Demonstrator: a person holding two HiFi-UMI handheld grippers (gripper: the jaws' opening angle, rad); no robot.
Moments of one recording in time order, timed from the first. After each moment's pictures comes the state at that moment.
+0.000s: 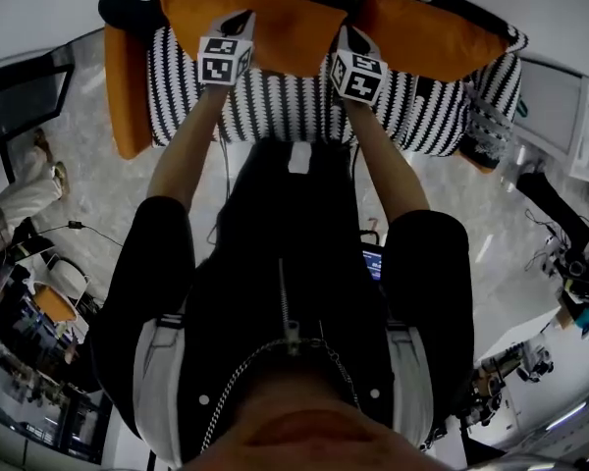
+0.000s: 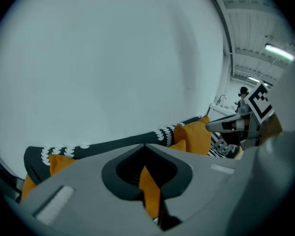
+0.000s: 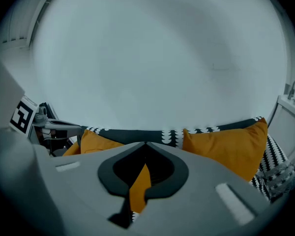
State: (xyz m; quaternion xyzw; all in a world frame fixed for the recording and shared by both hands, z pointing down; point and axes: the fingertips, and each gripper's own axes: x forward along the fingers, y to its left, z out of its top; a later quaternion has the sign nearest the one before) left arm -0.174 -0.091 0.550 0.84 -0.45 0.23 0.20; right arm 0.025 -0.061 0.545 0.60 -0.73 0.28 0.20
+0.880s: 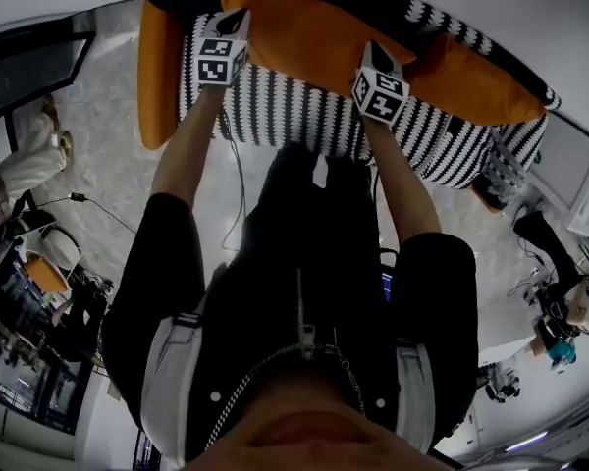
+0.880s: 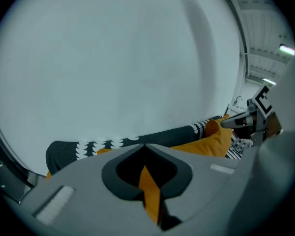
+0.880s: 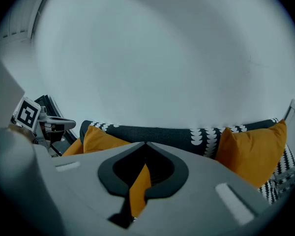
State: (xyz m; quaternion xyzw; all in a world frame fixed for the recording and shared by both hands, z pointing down) left arm -0.356 -0.150 0.598 0.80 -0.52 0.23 0.21; right arm -0.084 -0.118 0.588 0.56 -0.74 0.29 0.24
